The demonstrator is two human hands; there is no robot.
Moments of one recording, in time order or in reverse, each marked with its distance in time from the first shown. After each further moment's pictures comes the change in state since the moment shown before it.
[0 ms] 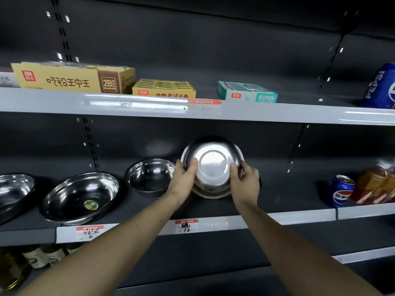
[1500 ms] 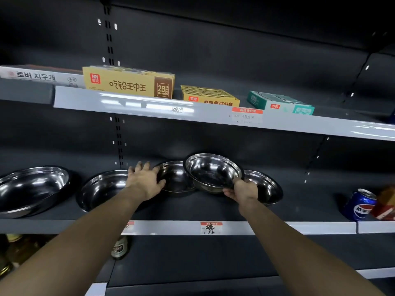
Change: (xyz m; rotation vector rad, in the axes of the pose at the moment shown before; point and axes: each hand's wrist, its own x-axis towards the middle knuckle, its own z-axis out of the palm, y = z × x) left_hand 0.010 -0.019 -0.182 1.366 0.028 0.044; right_hand -0.021 -0.034 0.062 0.403 -0.195 0.579
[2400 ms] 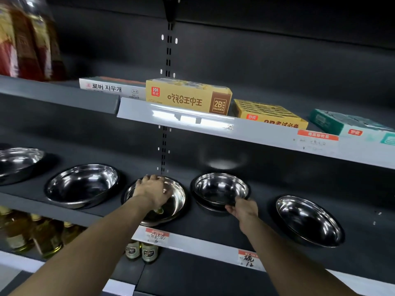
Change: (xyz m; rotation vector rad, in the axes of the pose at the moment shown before) left_hand -0.006 -0.085 0.000 -0.047 -0.041 -0.221; right_hand 0.019 0.043 0.116 -0.055 -0.165 0.079
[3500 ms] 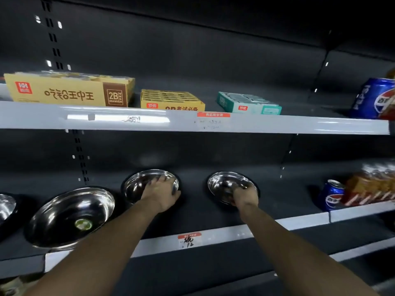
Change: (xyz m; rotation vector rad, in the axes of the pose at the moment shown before) left_hand -0.010 0.196 0.024 -0.013 -0.017 0.455; right_hand 0.008 -0.030 -0.183 -0.185 0.396 -0.174
